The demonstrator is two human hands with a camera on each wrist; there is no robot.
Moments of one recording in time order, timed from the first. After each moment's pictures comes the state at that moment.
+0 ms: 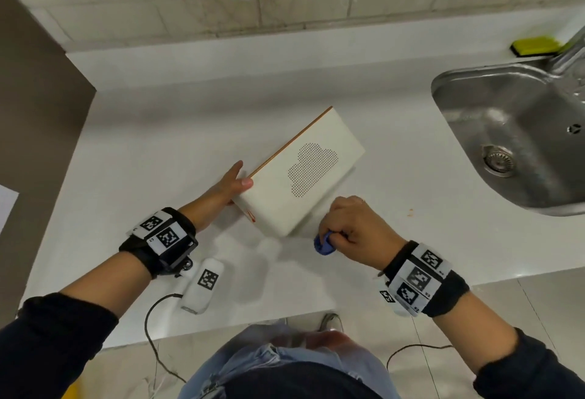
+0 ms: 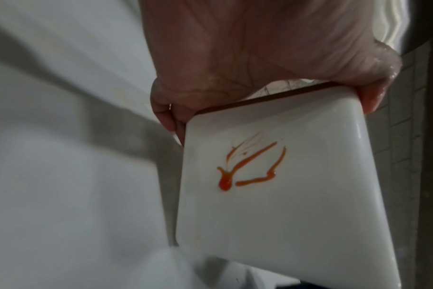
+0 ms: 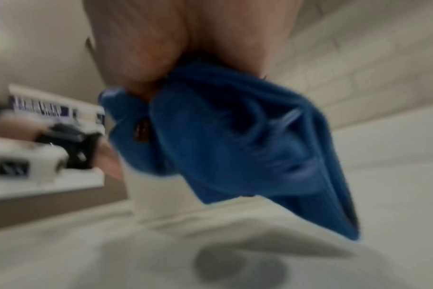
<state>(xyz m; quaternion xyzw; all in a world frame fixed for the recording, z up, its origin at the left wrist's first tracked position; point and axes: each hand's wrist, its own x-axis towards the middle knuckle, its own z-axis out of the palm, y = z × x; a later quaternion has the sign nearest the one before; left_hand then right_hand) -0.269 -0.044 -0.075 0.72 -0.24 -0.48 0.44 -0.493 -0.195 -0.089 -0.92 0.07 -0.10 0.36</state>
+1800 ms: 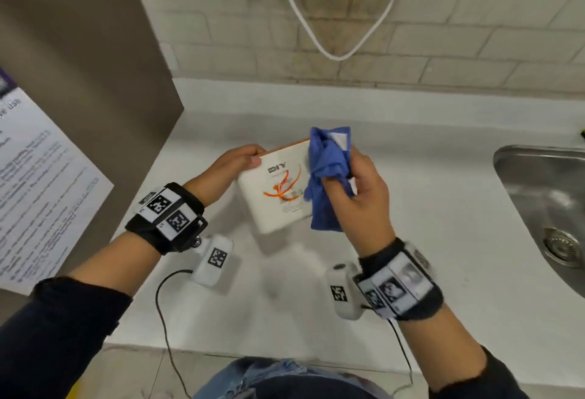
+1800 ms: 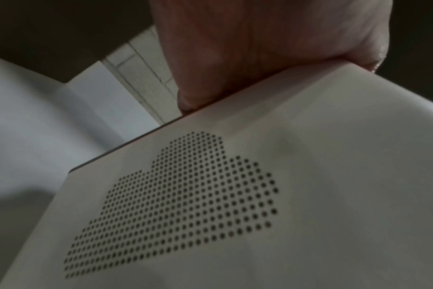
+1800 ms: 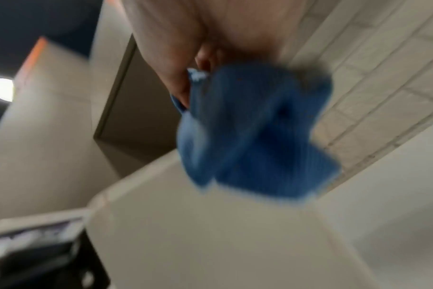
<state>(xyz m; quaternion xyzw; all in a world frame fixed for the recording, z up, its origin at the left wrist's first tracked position) -0.188 -0.004 -0.005 0.71 -0.34 -0.31 0.53 -0.371 -0.136 0.011 -0.77 0.14 -0.35 0.52</state>
